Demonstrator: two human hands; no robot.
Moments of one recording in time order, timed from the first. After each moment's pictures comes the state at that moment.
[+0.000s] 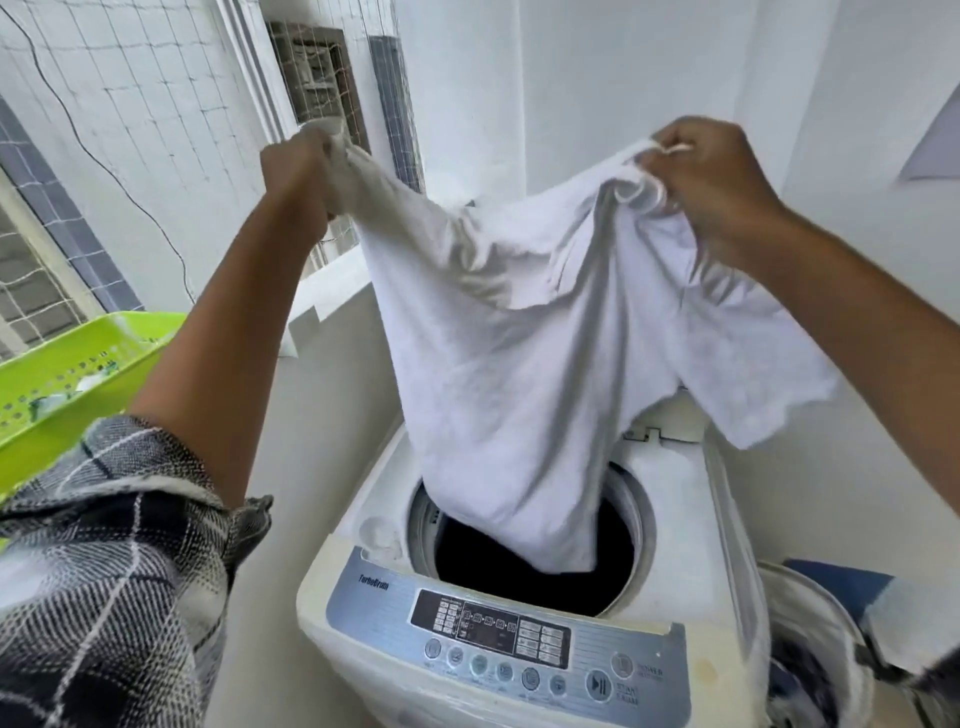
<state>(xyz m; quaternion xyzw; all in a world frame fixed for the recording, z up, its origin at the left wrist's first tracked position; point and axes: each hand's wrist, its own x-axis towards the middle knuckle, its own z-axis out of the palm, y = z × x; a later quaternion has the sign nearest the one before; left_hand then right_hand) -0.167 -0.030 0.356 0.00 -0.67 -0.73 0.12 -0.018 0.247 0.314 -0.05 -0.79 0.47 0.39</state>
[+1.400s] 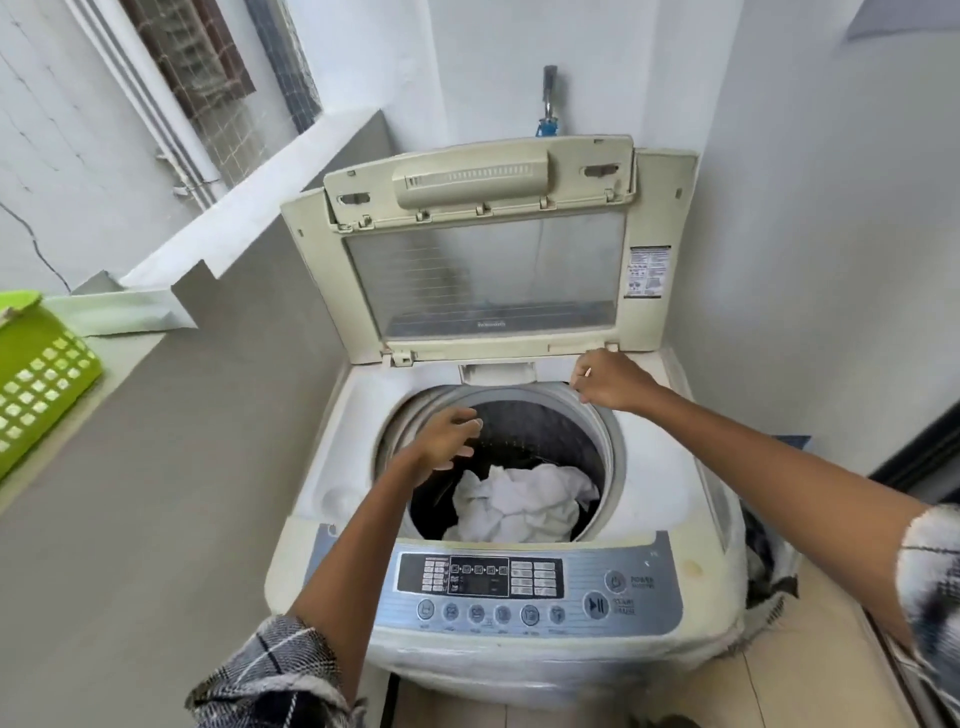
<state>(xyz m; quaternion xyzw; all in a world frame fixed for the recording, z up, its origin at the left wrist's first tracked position) -0.111 0.020 0.024 -0.13 -0.83 -0.39 -0.36 -0.019 0.241 0.050 -0.24 -0.92 0.32 -0.01</state>
